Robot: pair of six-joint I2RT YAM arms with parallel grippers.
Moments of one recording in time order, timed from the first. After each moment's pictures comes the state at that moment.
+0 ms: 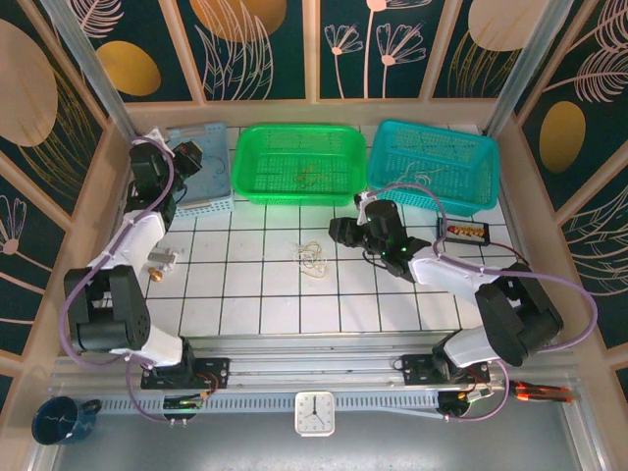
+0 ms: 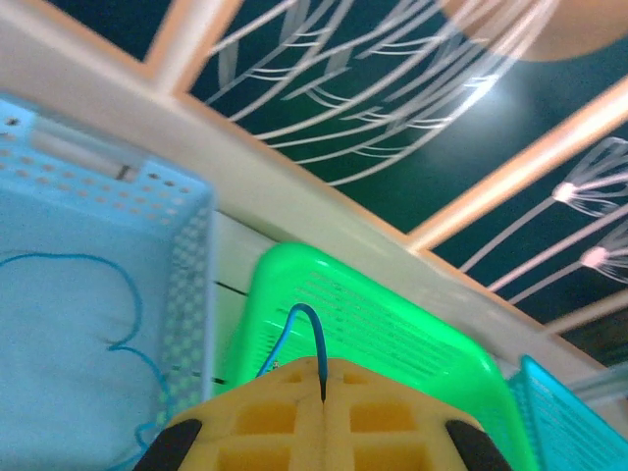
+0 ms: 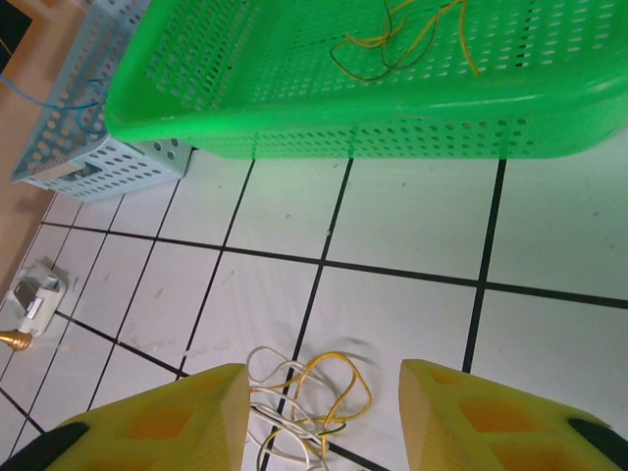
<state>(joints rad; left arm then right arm) 0.06 1.51 1.02 0.23 0.27 -0.67 0.63 1.41 0.69 0.20 -0.13 0.57</state>
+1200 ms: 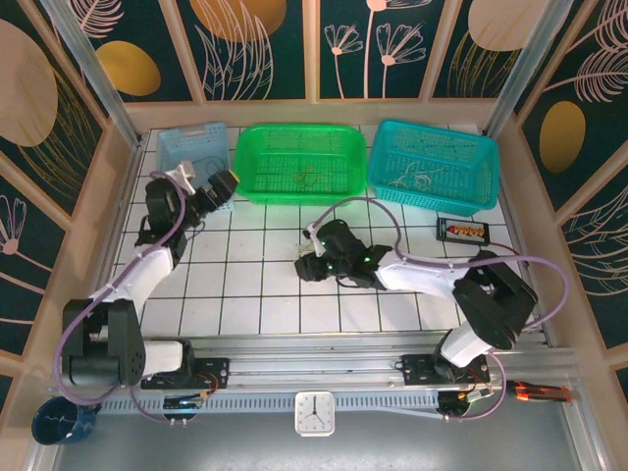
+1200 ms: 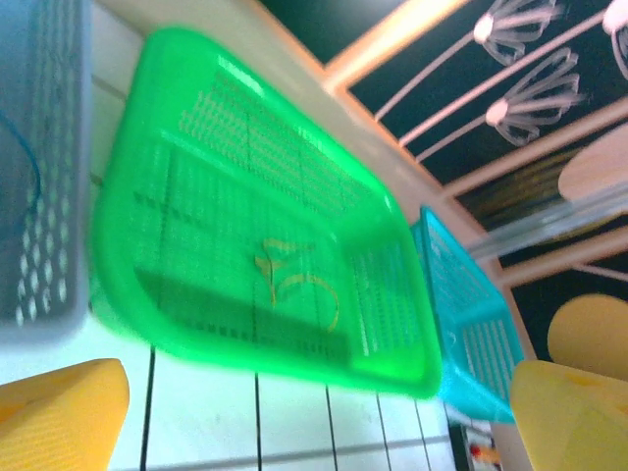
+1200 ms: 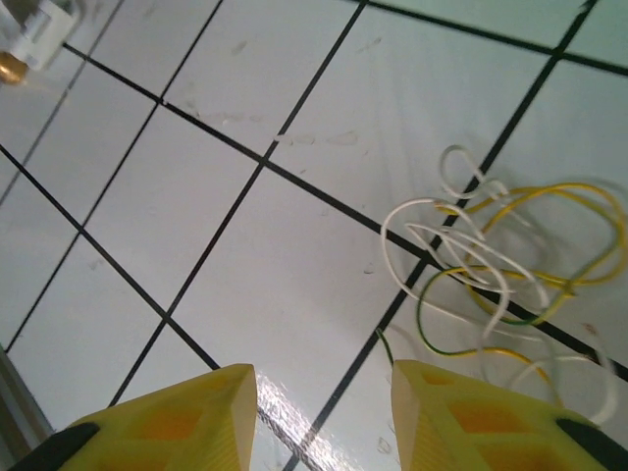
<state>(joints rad) -0.04 1.29 0.68 0.30 0.50 -0.81 0.92 1.57 0.84 -0.04 -0.13 0.42</state>
